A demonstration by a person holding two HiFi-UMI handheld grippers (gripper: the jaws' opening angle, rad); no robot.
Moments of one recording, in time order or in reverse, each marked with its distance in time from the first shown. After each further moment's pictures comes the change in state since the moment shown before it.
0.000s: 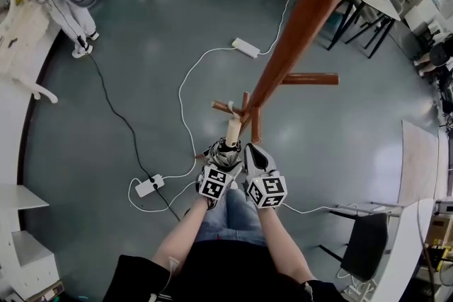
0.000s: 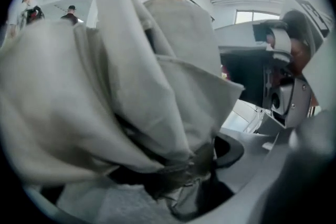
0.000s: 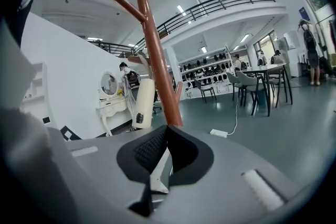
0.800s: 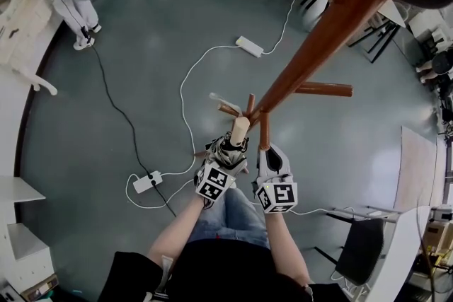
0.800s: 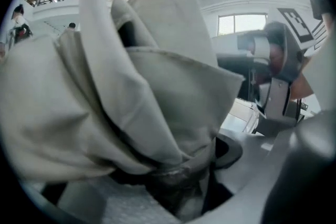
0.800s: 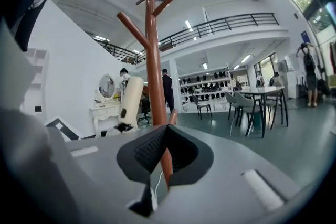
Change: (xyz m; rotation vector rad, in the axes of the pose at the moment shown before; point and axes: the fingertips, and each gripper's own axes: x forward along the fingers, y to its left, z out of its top) left arm -0.024 -0.007 0.060 0.146 -0.132 -0.058; right arm -0.016 -0.006 0.062 -0.117 -0.135 -0.054
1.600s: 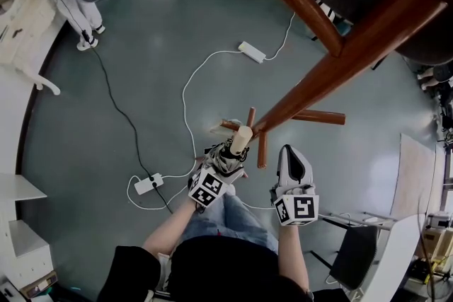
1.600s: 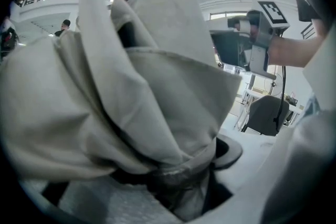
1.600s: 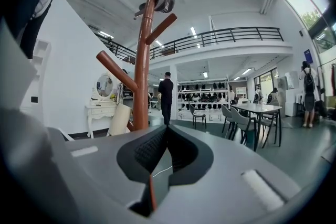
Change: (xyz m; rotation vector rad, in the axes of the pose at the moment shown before) left arm -0.022 0.005 0.030 0.058 0.039 -0.085; right arm -0.014 -0.023 0.104 -0.117 -0.038 -0.038
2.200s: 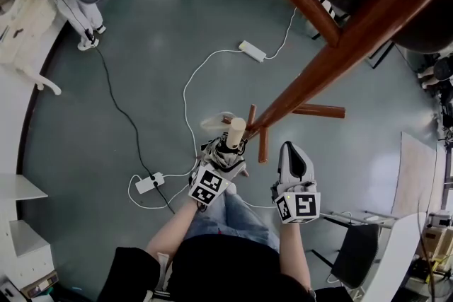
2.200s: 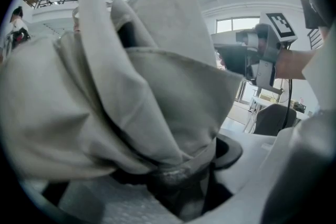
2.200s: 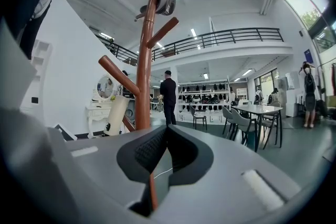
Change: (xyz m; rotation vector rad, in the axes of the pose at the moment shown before) left arm -0.017 0.012 0.027 -0.042 -0.075 0.071; right arm -0.002 0.005 0.008 0.001 -0.017 0.006
